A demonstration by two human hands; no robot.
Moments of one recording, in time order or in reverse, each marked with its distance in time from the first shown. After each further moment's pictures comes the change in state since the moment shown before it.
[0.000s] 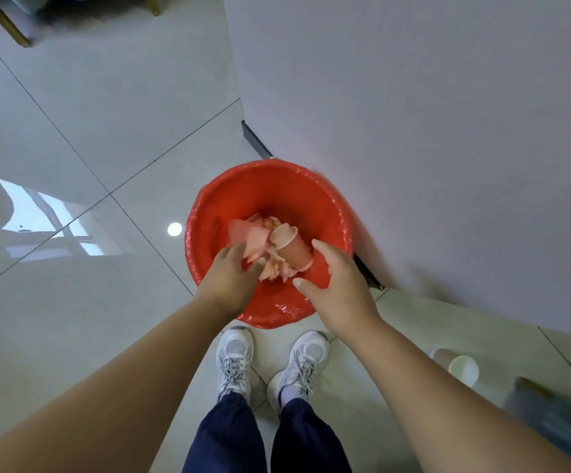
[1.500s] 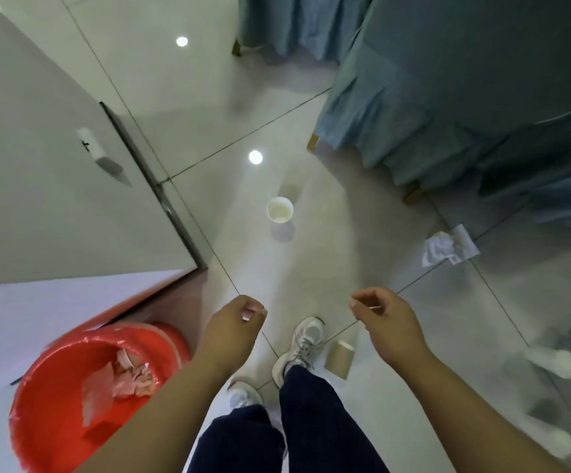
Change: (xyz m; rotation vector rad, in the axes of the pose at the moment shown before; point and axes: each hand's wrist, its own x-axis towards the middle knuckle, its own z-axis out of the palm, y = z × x) left_hand -0.240 0.159 0.260 0.852 -0.654 0.668; right_hand -0.383 0.250 -0.047 1.091 1.017 0.836
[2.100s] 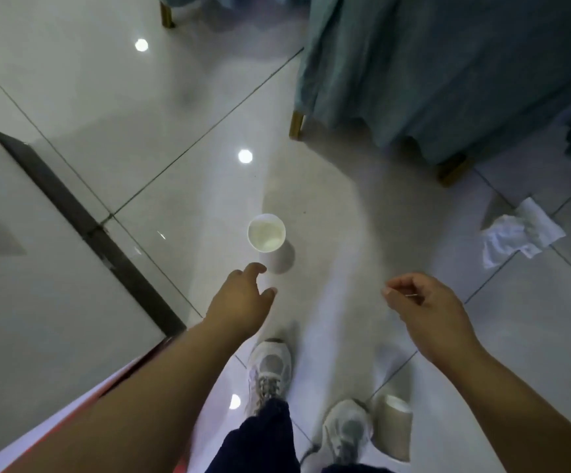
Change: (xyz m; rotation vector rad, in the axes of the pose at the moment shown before) left_hand 0.296 -0.001 0.080 0.552 -0.078 0.135; right_hand 0.232 0.092 0.036 0.059 0.142 0.021
